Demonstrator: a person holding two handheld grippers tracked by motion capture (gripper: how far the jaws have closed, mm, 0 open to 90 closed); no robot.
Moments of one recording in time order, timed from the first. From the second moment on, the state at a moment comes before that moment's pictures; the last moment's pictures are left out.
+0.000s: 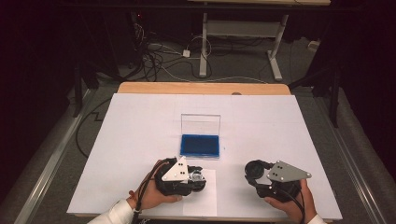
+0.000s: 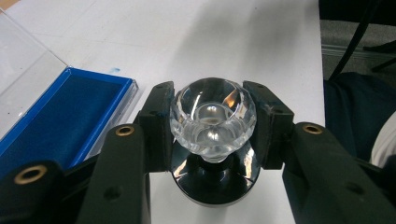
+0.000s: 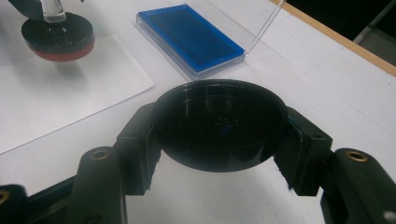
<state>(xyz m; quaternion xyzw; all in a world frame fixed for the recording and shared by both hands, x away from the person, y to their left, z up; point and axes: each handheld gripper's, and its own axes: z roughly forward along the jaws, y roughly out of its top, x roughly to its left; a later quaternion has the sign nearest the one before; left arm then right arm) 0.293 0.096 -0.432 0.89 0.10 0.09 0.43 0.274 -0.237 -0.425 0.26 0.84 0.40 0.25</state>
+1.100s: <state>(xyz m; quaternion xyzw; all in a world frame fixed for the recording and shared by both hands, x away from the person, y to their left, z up) 0.293 0.089 -0.457 0.91 0.08 0.07 0.41 0.274 -0.235 -0.428 0.25 0.85 0.39 0.26</state>
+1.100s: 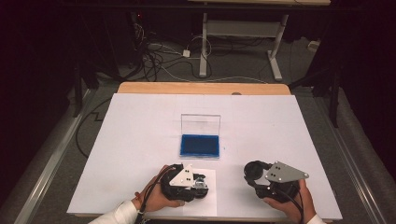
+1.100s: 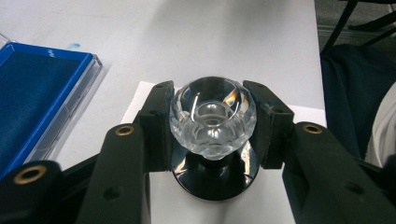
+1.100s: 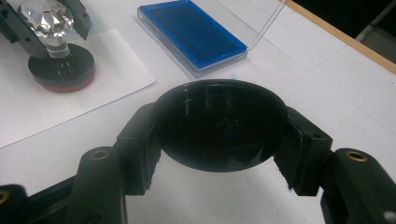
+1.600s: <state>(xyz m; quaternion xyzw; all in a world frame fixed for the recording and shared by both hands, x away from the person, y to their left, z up) 0.293 0.090 -0.458 0.91 0.08 0.08 0.41 0.273 -0.234 -0.428 0.25 0.85 0.39 0.25</state>
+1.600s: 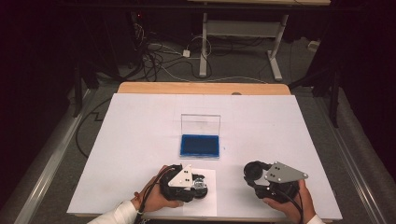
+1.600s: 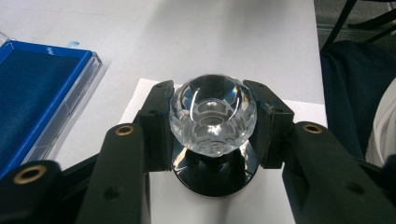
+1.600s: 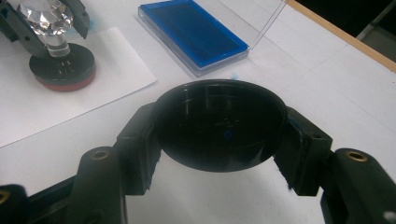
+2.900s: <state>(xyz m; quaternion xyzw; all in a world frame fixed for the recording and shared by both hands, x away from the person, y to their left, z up) 0.295 0.087 -0.455 0.91 0.08 0.07 0.39 0.274 -0.237 -0.428 0.26 0.85 0.39 0.26</state>
